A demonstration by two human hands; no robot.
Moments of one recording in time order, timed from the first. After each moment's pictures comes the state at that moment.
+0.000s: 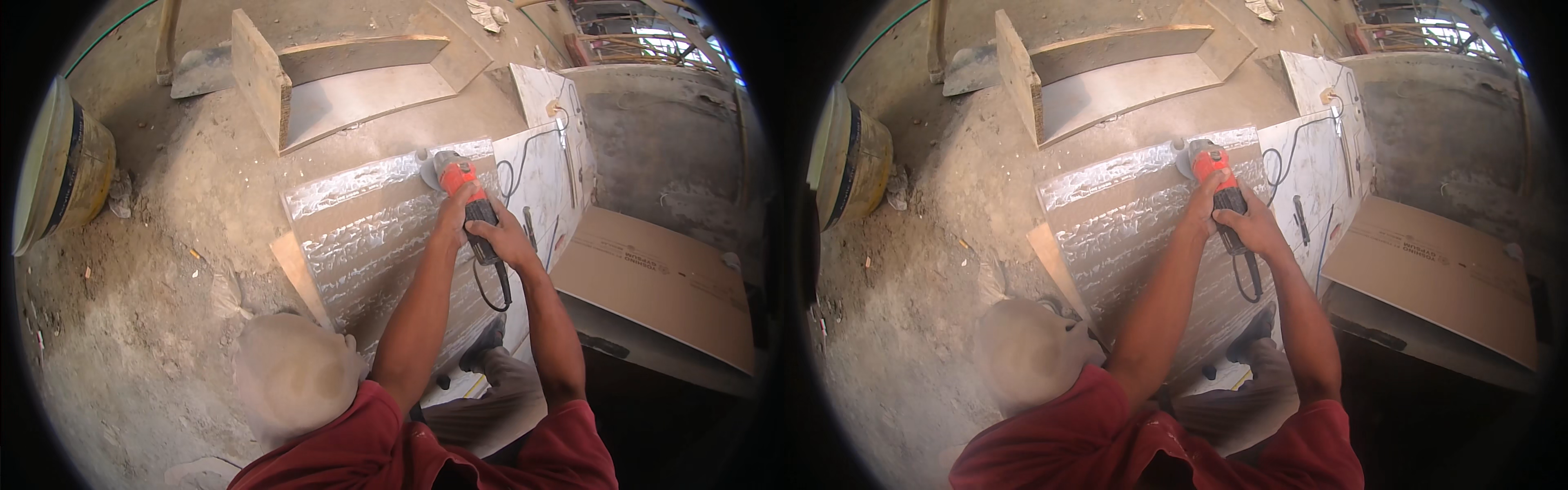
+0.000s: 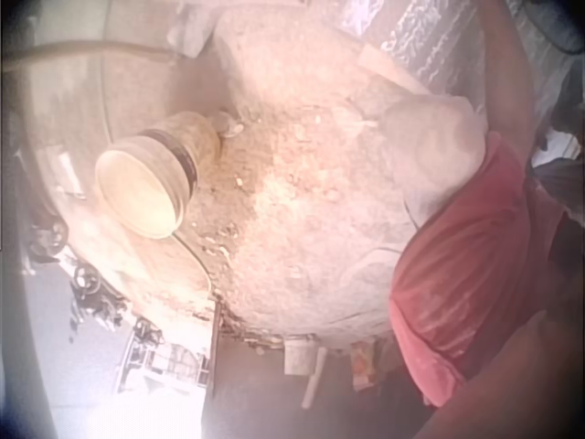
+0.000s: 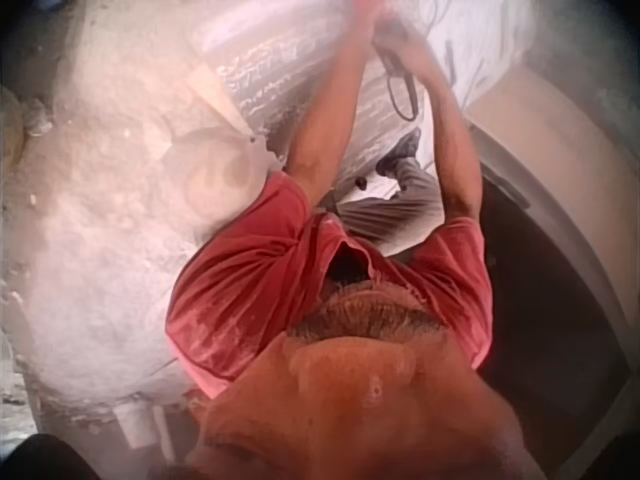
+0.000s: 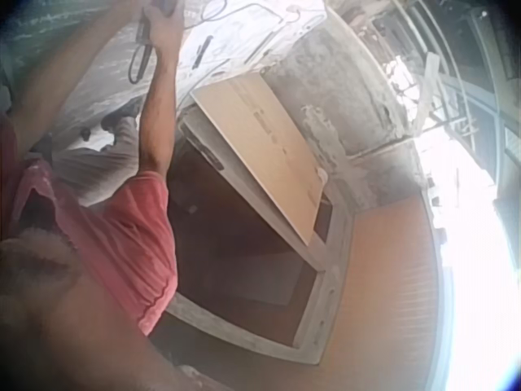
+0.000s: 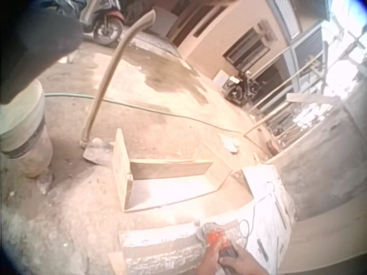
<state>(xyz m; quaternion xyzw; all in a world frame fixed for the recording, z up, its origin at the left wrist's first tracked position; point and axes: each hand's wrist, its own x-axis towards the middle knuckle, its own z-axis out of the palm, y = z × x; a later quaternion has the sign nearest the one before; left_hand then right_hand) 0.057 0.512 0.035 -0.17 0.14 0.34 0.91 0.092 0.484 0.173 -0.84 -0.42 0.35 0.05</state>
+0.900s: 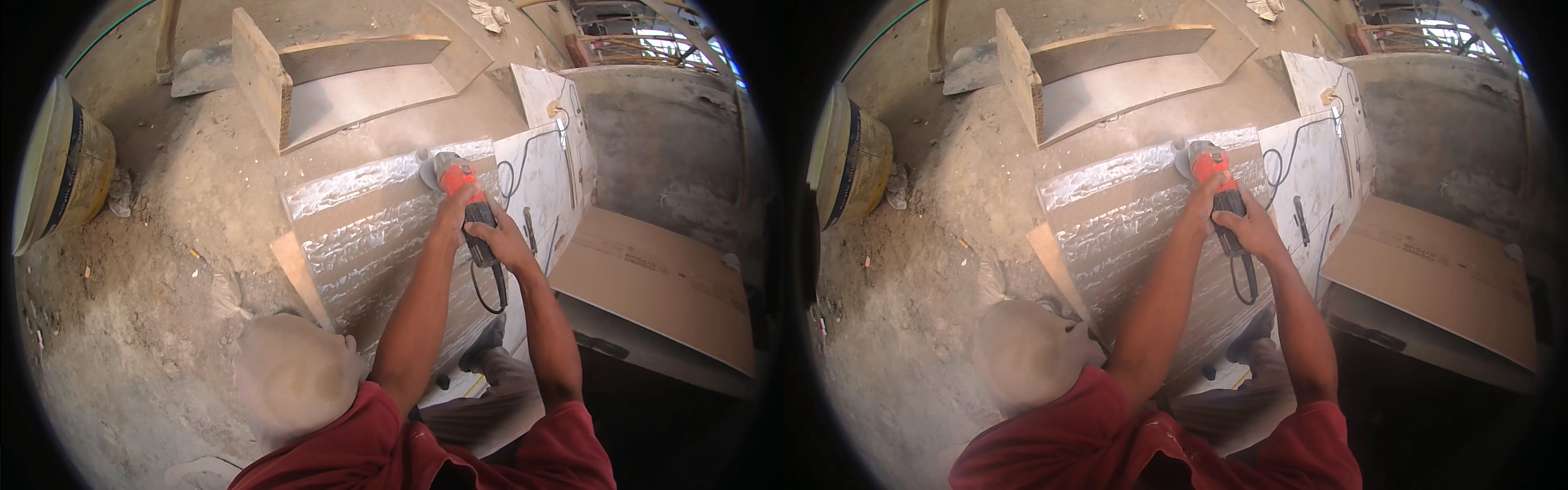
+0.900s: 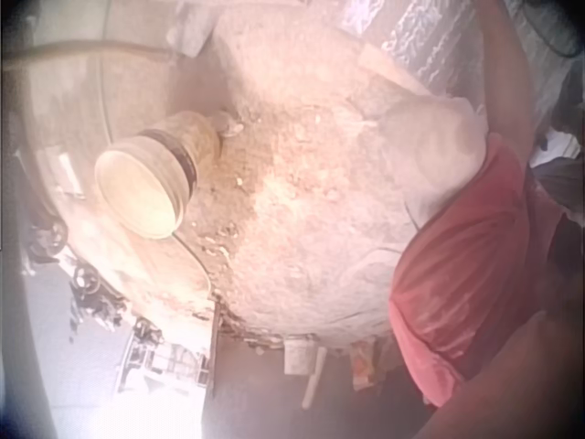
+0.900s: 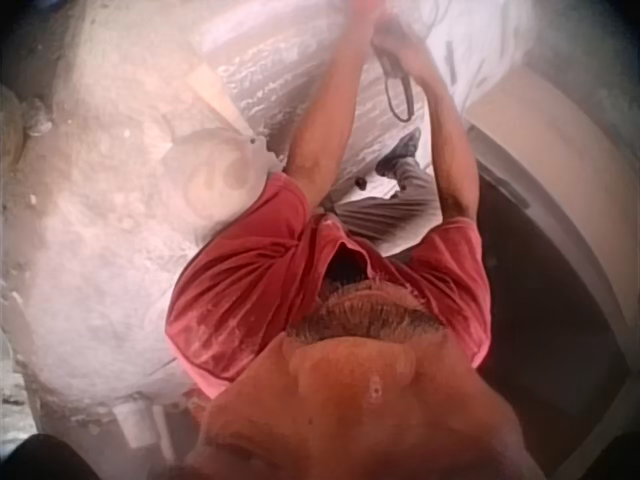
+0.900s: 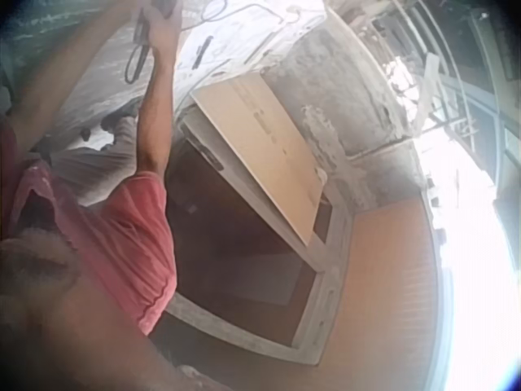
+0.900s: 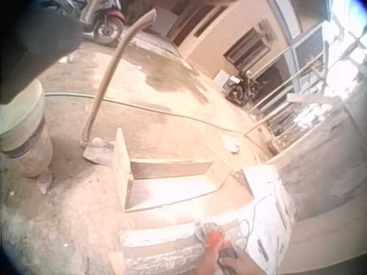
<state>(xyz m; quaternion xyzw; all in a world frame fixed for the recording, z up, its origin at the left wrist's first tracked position) 0.048 0.514 0.040 -0.17 0.18 0.35 0.91 0.092 0.480 0.166 -0.82 -0.38 0.41 0.11</state>
